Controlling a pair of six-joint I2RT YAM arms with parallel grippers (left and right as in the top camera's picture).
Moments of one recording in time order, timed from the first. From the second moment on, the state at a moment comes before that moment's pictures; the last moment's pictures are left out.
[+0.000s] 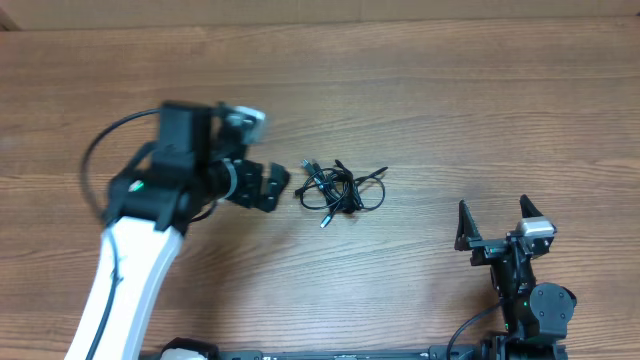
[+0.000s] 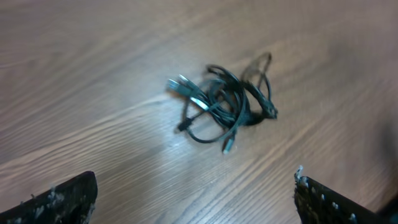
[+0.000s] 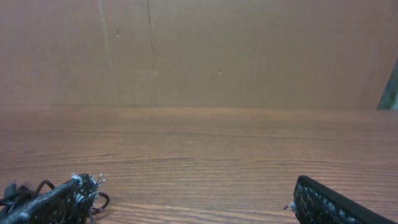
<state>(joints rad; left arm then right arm) -0.21 1.27 1.25 -0.96 0.32 0.08 -0.10 0.01 0.02 -0.02 -0.19 0.02</state>
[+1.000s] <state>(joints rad) -0.49 1.74 1.25 -0.61 0.10 0.38 -0.10 0.01 0.02 -0.02 -0.19 0.02</state>
